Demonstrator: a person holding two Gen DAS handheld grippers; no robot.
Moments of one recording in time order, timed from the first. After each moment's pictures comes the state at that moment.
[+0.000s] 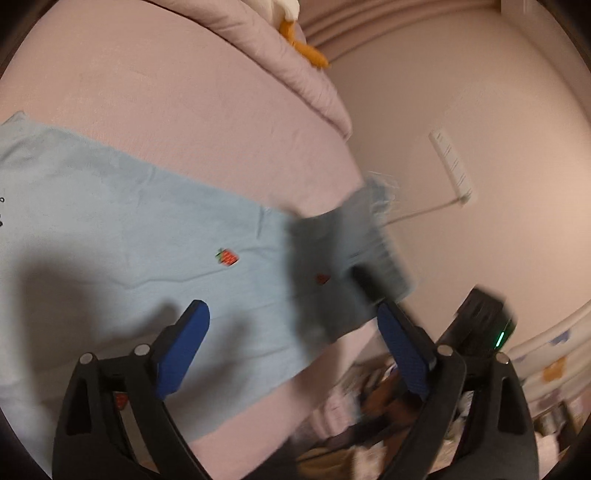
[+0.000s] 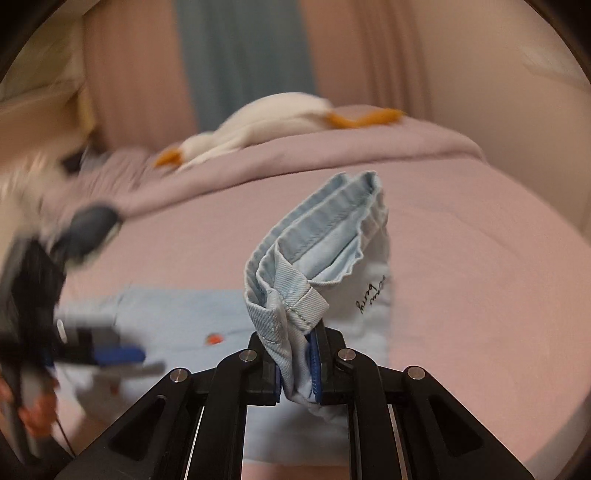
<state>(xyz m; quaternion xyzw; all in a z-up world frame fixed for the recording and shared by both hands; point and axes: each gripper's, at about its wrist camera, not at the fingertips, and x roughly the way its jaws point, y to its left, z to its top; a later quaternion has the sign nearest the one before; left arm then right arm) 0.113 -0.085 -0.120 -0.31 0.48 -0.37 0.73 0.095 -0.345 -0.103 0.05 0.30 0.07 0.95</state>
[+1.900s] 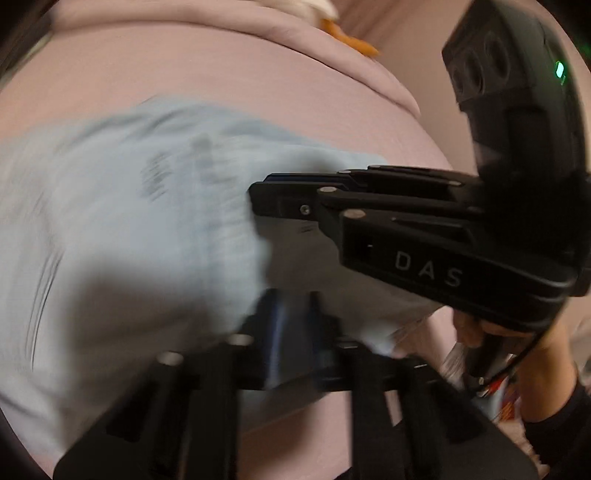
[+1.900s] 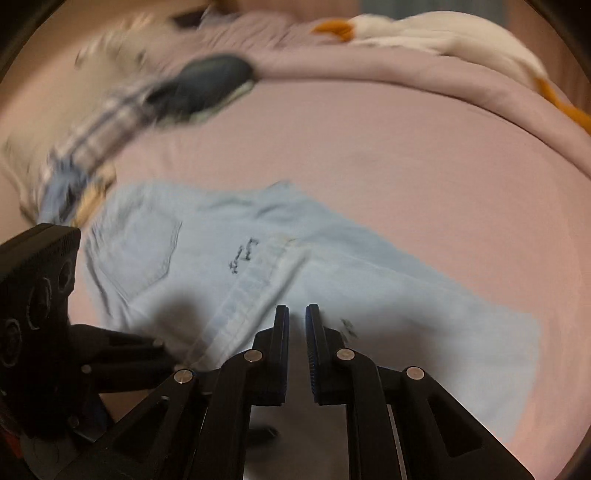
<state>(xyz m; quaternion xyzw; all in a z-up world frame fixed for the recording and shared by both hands) 0.093 -0.019 -0.174 -0.18 0.50 -0.25 0.81 0.142 -0.215 -0.124 -0.08 0.48 0.32 0.81</state>
